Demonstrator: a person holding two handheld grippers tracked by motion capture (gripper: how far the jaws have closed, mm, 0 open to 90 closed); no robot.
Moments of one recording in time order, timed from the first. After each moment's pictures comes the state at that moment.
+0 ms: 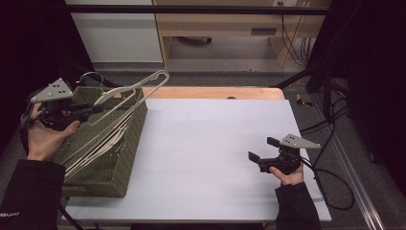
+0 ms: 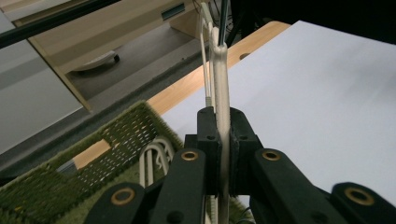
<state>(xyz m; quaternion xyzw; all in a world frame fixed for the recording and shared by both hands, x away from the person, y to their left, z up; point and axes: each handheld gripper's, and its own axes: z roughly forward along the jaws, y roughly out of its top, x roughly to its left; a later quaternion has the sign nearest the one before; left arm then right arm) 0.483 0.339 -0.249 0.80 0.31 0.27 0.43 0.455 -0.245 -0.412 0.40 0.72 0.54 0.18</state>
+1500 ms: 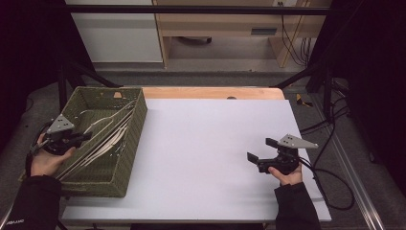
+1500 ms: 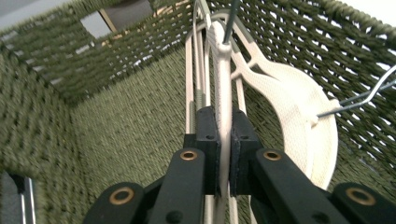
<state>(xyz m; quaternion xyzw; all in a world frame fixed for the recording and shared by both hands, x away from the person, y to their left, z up) 0.495 0.407 -0.378 0.82 0.39 0.27 0.33 0.457 -0.243 -0.415 0.40 0.73 0.53 0.18</state>
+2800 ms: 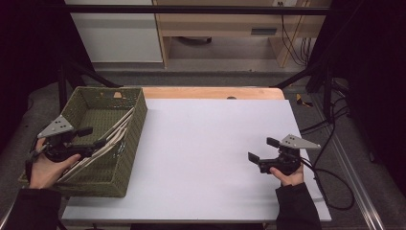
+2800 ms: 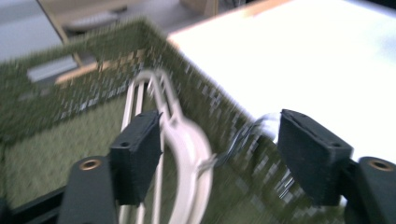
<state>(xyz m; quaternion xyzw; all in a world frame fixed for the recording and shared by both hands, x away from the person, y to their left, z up) 0.456 0.361 -0.335 0.78 0.37 0.24 0.45 0.453 -0.245 -0.410 0.39 0.72 0.54 0.18</state>
